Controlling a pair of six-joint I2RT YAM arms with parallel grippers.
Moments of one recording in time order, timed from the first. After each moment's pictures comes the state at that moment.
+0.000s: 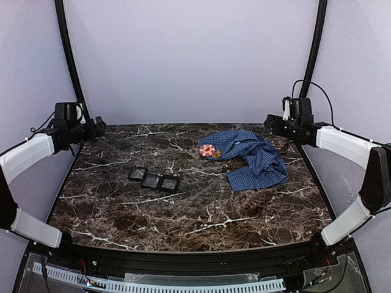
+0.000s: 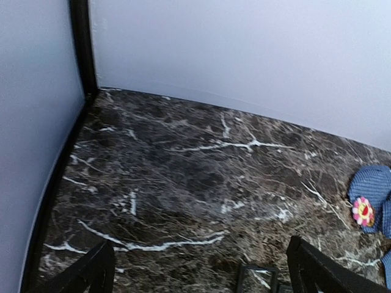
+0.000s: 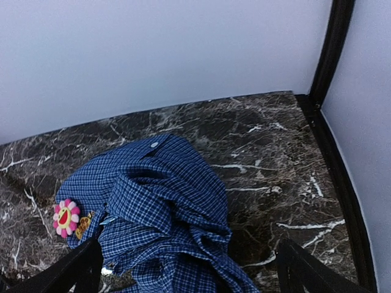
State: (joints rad) left arm -0.06 1.31 1.02 -0.19 -0.03 -0.26; right arm 0.22 1.46 1.10 -0.12 0.17 0.26
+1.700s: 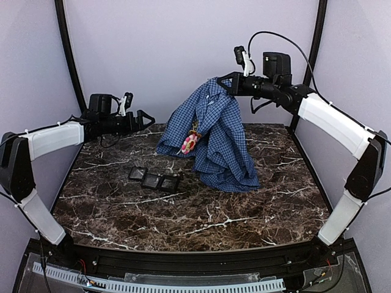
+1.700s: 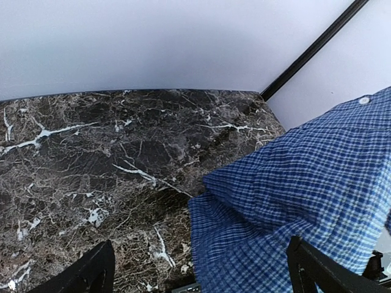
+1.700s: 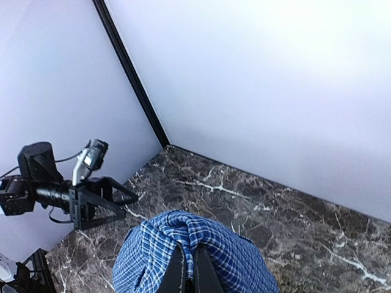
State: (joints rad) left arm -0.31 1.63 1.24 -0.03 0.45 -0.38; right arm 0.54 1.67 1.71 -0.18 -0.30 0.24
